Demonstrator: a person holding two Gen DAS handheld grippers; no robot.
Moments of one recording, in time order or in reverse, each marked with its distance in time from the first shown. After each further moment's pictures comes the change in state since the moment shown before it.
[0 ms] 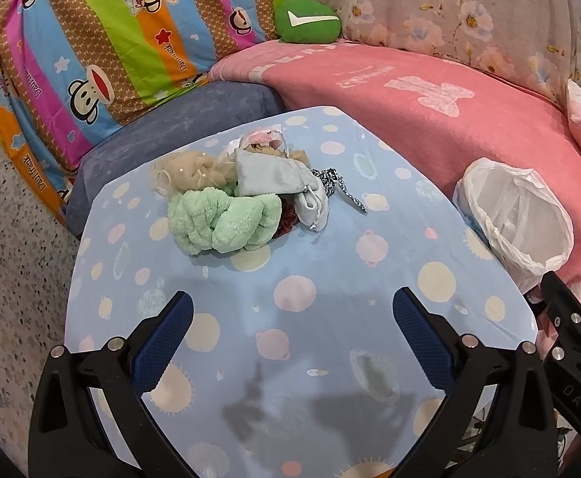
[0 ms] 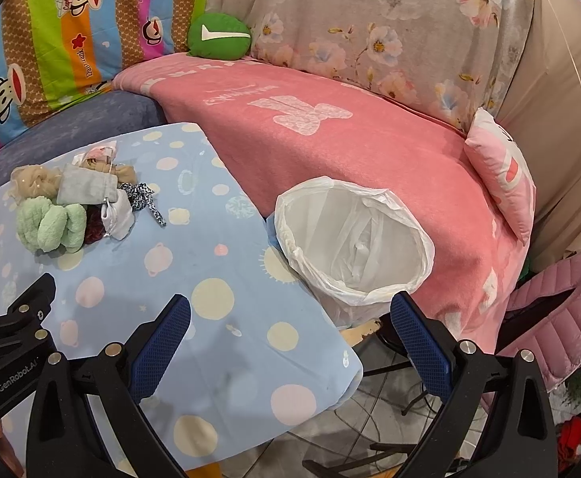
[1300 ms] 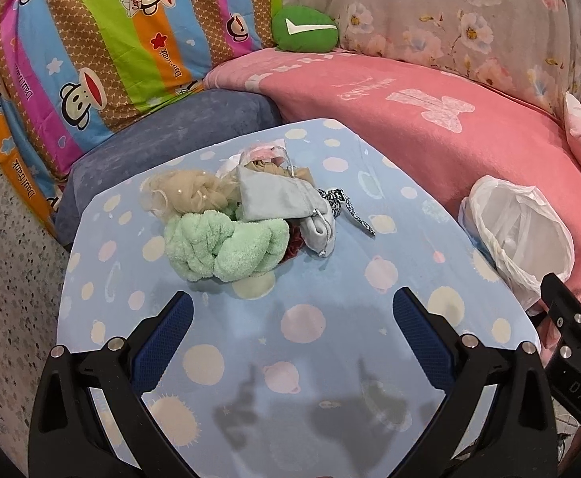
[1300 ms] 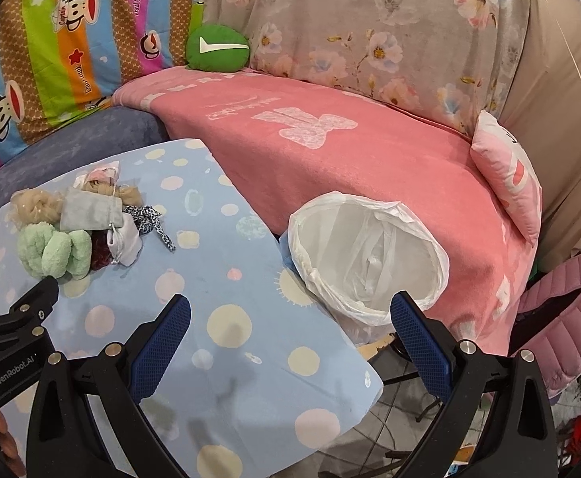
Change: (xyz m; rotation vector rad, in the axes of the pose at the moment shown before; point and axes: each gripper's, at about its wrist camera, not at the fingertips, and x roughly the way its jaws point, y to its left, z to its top) left arm 0.022 0.026 0.020 -0.008 -0.034 -0.047; right arm 0.011 0.019 0.015 0.034 -0.039 0.017
